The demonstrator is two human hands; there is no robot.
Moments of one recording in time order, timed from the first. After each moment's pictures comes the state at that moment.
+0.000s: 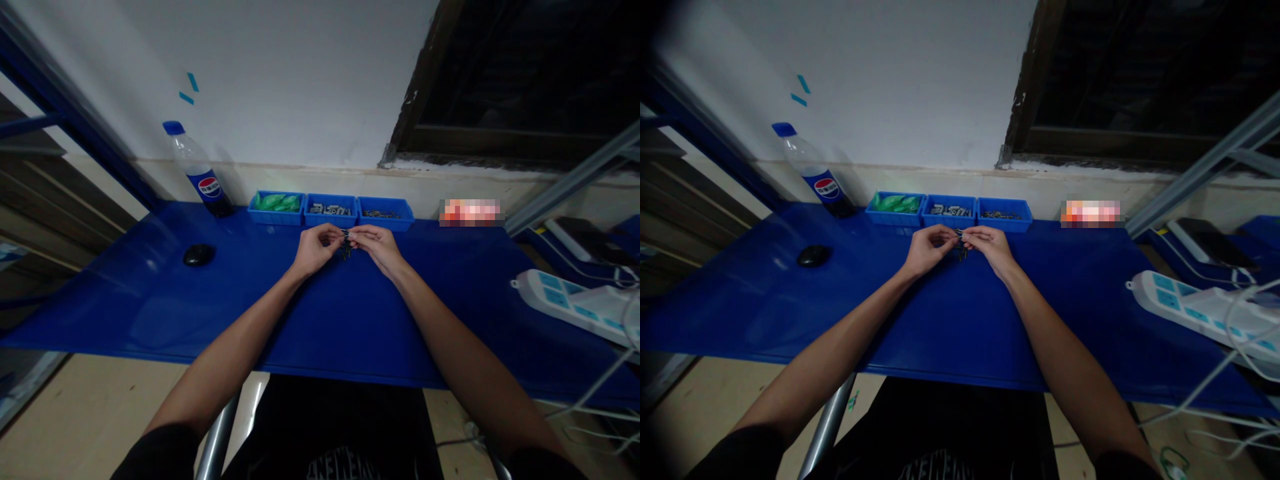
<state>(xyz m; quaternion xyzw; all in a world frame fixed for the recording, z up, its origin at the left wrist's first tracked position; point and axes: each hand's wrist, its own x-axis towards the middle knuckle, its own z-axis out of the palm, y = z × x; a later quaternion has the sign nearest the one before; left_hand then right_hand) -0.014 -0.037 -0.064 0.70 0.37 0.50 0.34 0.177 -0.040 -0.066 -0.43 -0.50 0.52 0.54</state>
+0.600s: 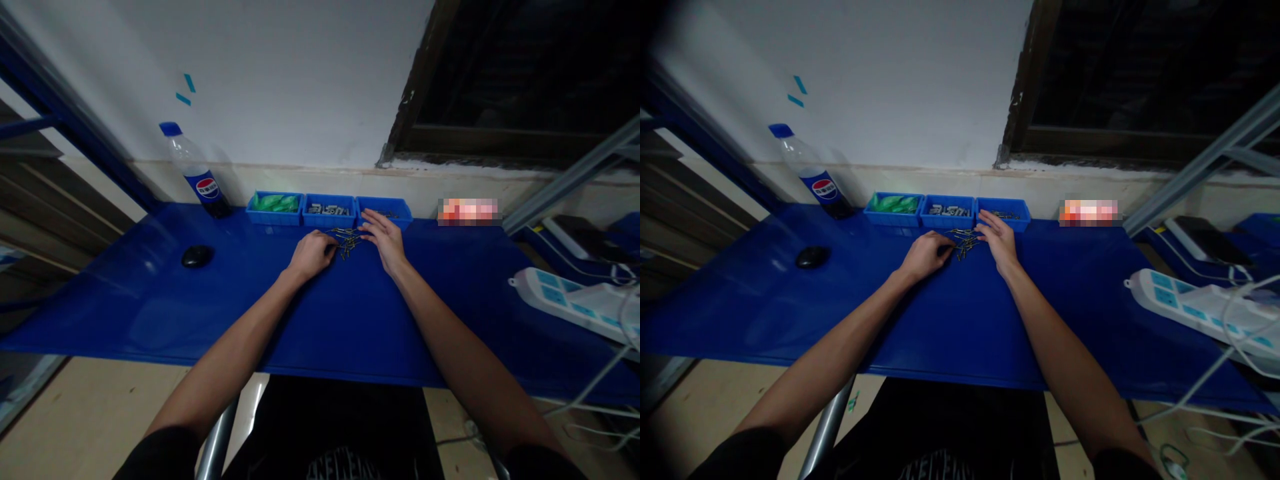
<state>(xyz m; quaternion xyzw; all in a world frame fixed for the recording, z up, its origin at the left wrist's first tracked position) -0.029 -0.037 -0.062 0.87 0.43 0.24 0.07 0.192 -0.029 -0.068 -0.47 -0.50 0.42 0.60</state>
